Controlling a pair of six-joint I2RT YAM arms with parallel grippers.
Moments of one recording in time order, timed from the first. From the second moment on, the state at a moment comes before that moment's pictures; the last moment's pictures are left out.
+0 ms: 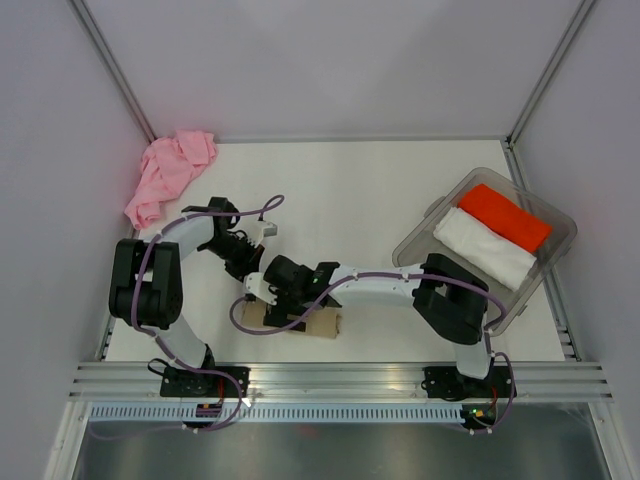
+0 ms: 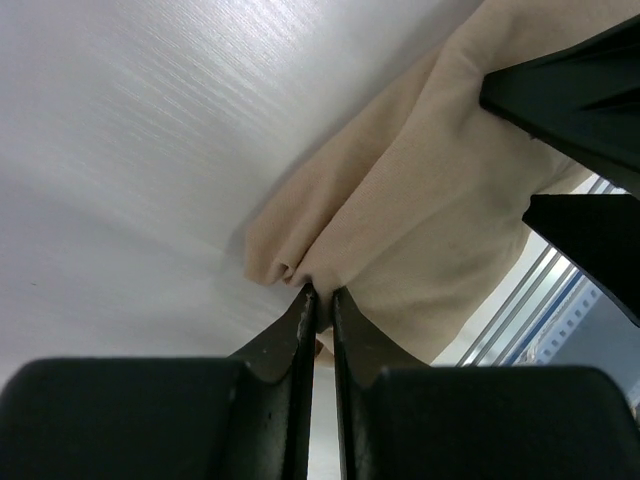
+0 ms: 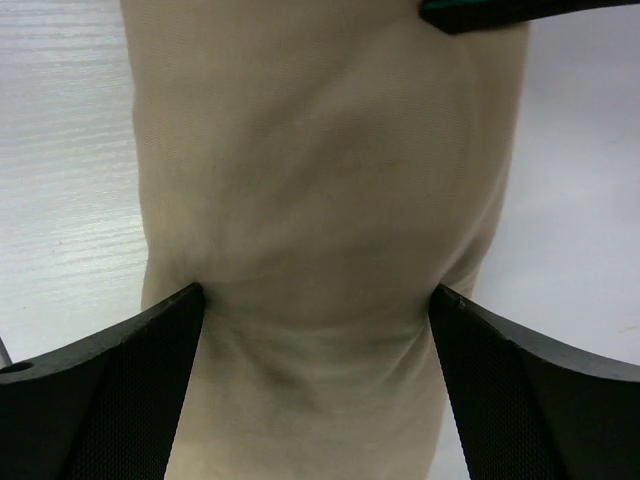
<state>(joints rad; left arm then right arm) -0.11 1.70 1.01 -0.90 0.60 0.66 1.18 1.94 1.33 -0.39 0.01 -0.33</state>
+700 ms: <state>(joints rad) -0.11 1.70 1.02 -0.91 0.60 0.66 1.14 1.91 1.34 -0.46 -0.03 -0.27</state>
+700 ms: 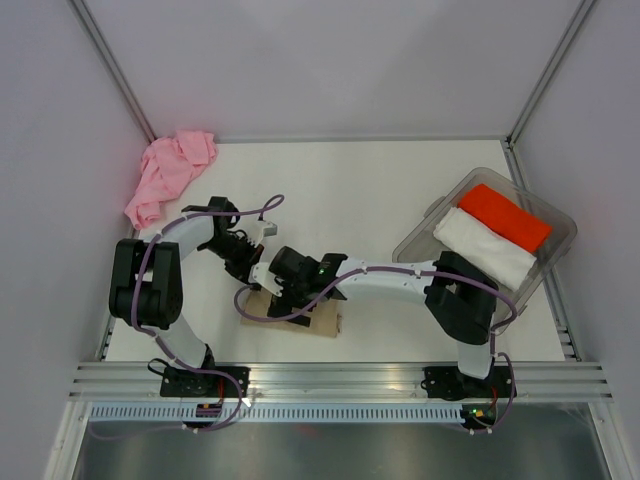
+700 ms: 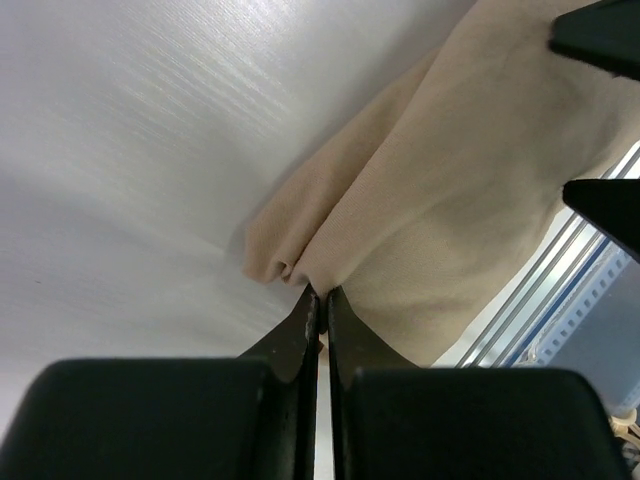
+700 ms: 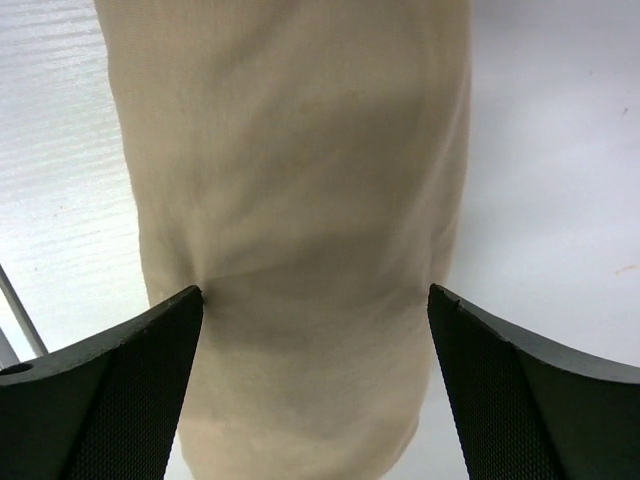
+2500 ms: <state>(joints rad) 0.26 1.55 1.18 -1.15 0.63 0.81 1.13 1.93 1.31 -0.46 0.03 -0.12</state>
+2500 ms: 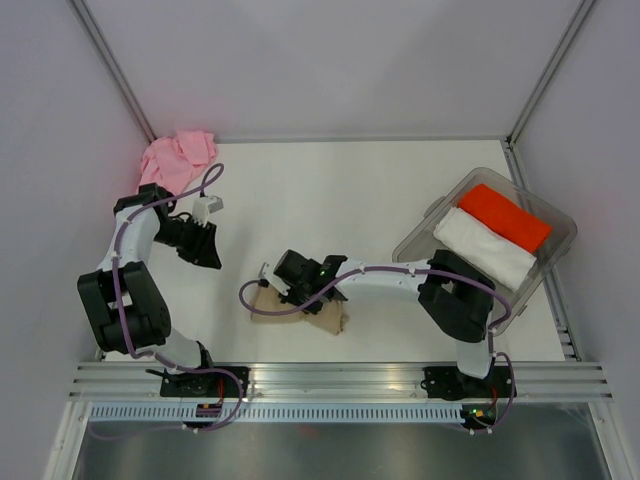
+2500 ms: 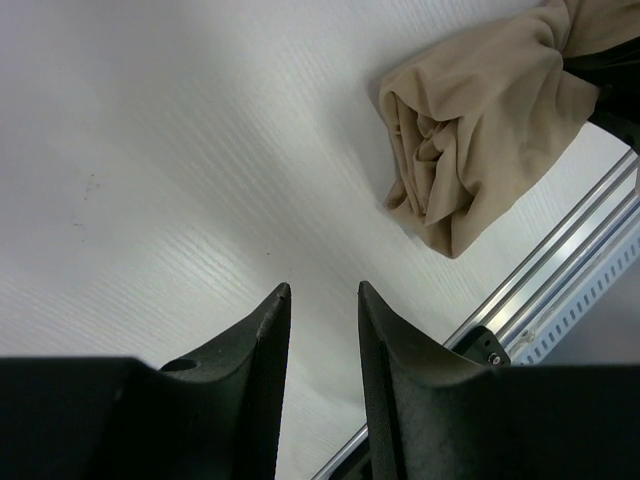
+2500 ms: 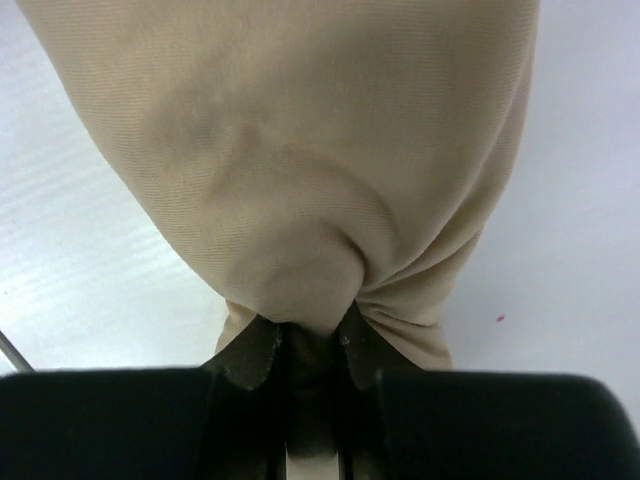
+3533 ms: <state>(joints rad) 0.26 1.57 1.17 -1.16 0.69 0.86 0.89 1.69 1.41 -0.71 0.02 -0.25</state>
